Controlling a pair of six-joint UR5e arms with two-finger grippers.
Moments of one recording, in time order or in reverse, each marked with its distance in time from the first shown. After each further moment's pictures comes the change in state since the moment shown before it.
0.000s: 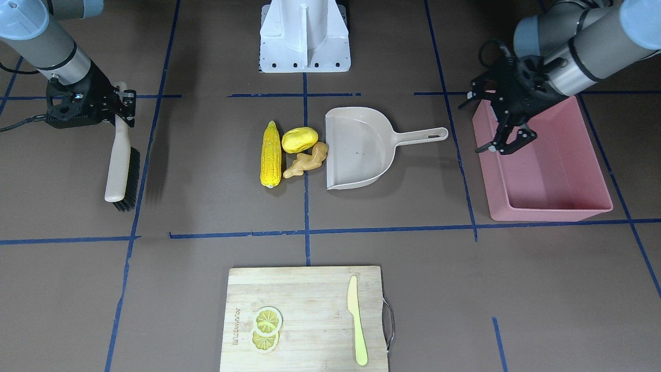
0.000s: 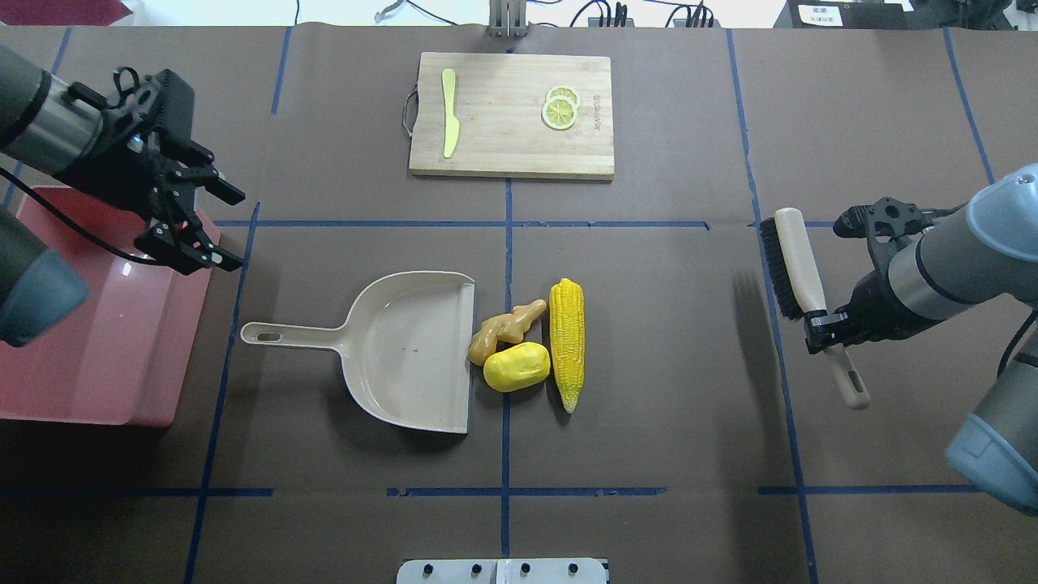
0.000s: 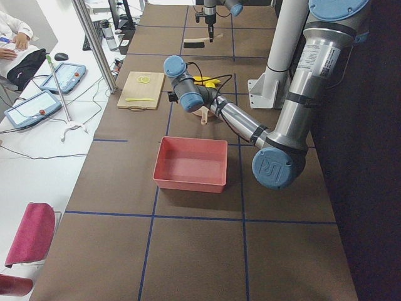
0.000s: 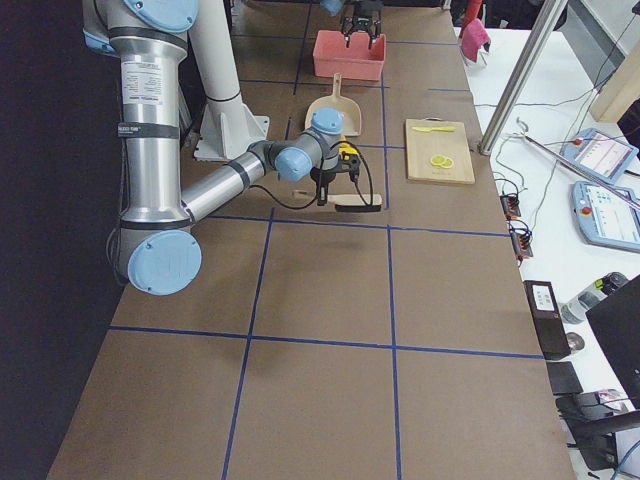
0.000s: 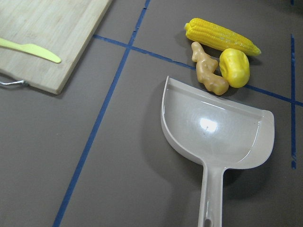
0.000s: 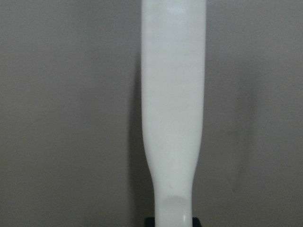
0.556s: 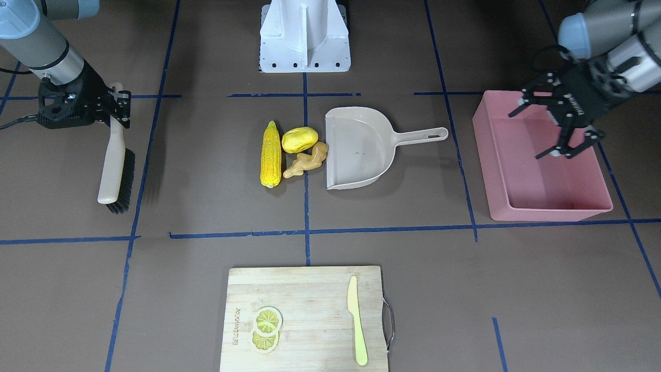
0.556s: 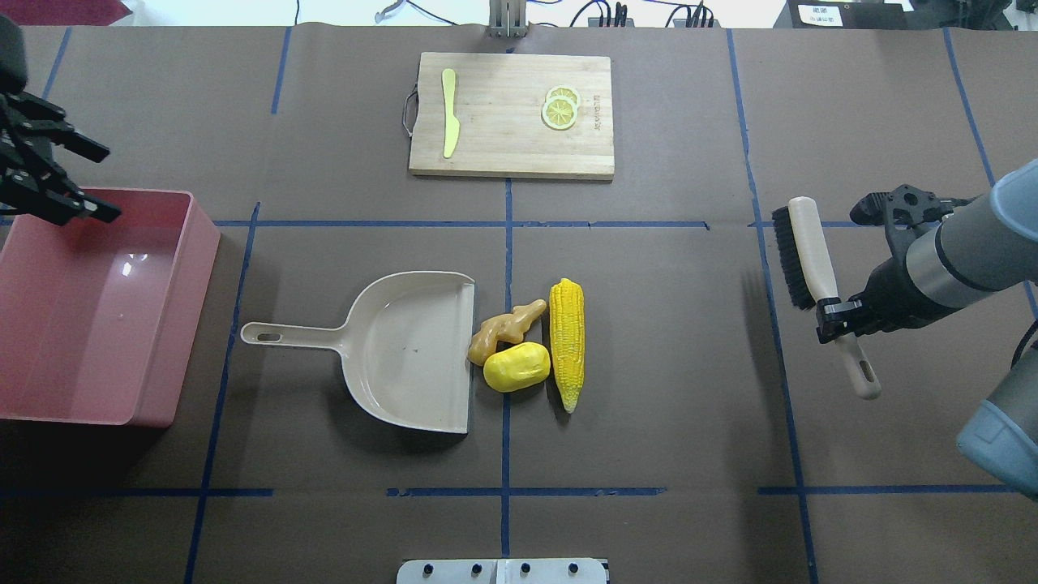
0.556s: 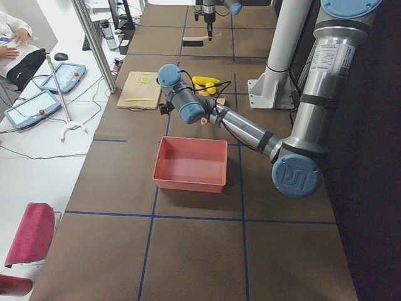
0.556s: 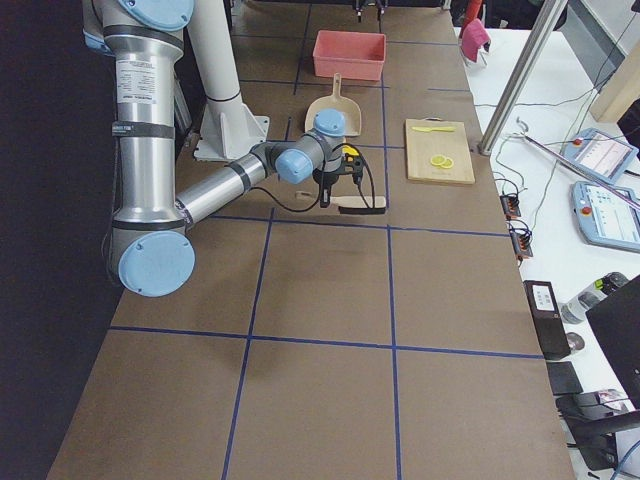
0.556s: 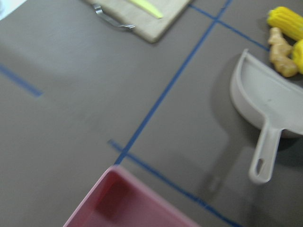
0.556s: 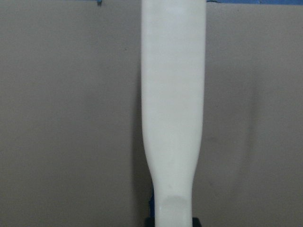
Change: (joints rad) left arm -0.171 0.083 -0.001 0.004 -0.068 -0.012; right arm 0.035 -0.002 -0.001 -0.001 0.020 -0.005
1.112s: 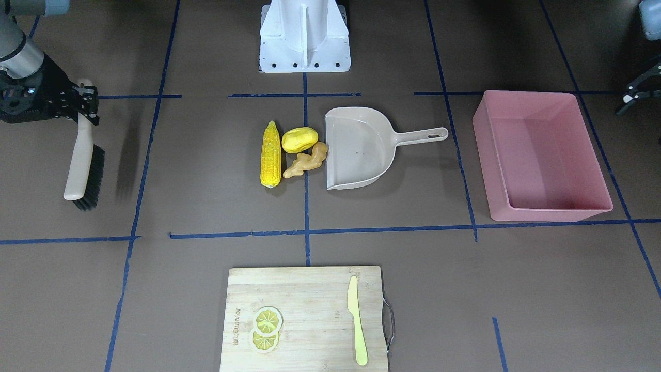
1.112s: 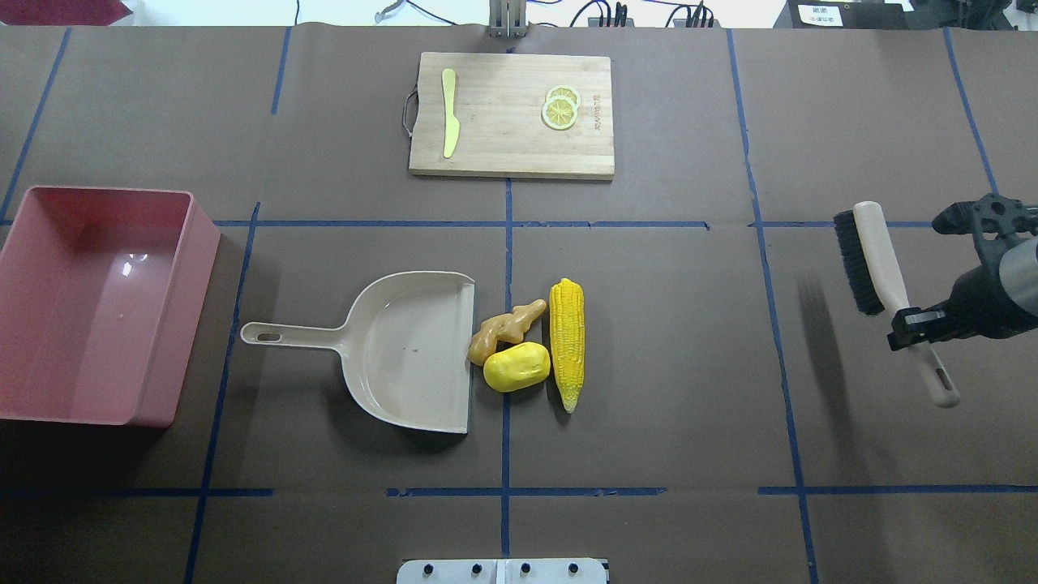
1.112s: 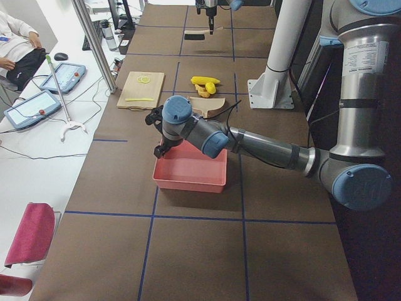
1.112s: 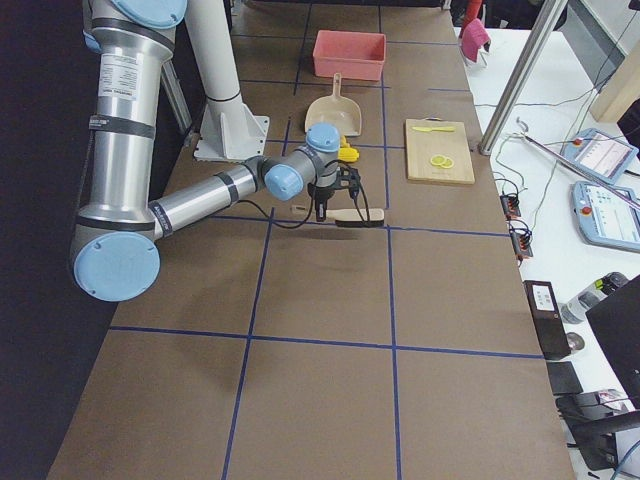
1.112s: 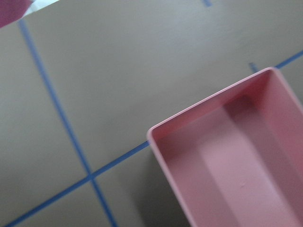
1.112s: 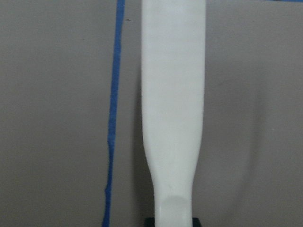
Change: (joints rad) left arm -0.249 0.196 -0.002 0.033 0.000 -0.041; right arm 0.057 -0.088 0.003 0.077 0.029 -0.045
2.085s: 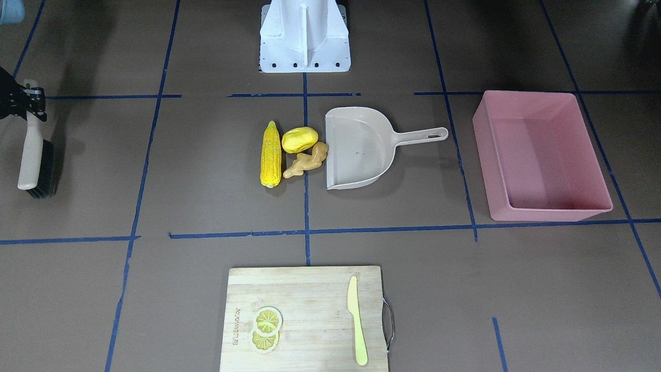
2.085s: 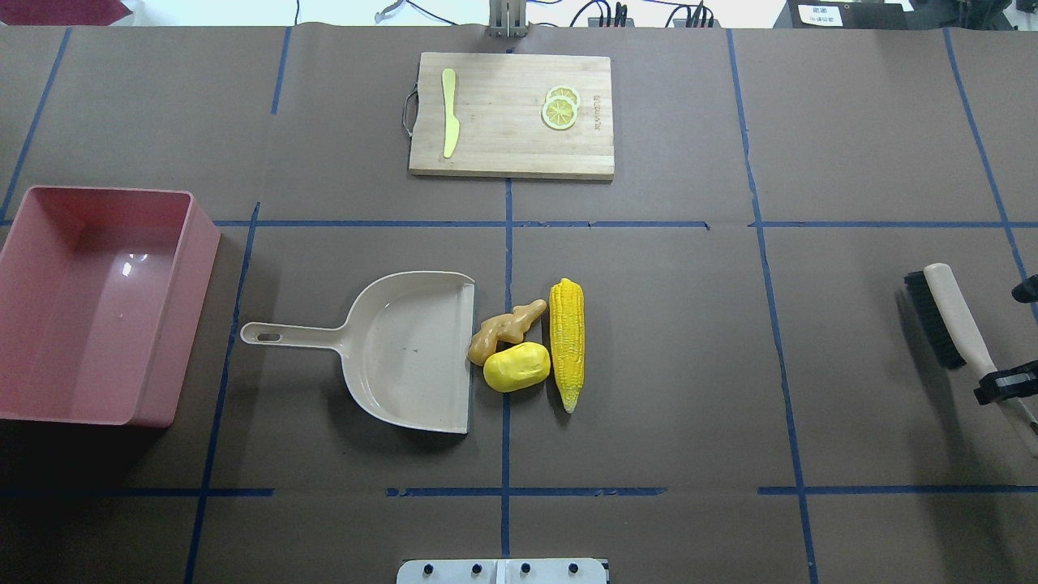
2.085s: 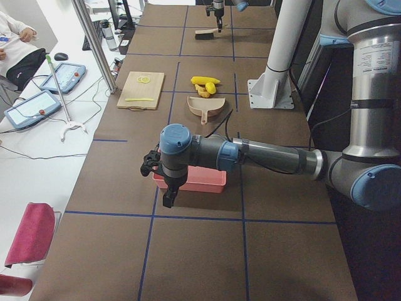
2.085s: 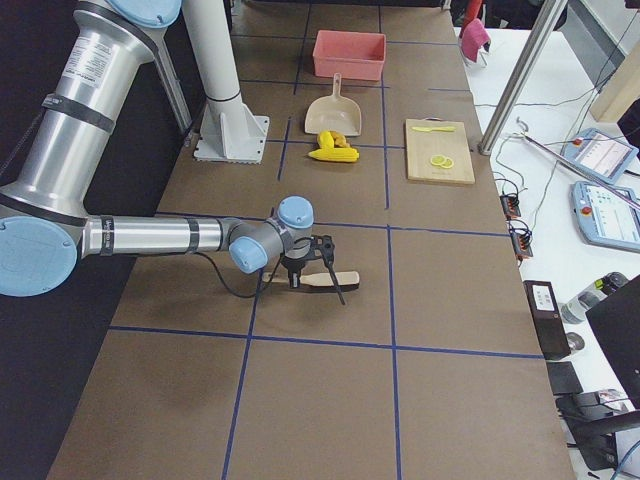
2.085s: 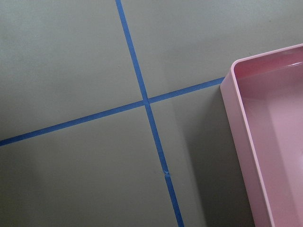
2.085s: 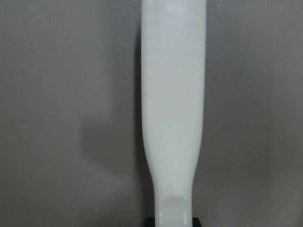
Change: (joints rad) left arm -0.198 0.088 0.050 0.386 0.205 0.001; right arm 0.070 -0.283 -0.122 0.241 0.014 -0.210
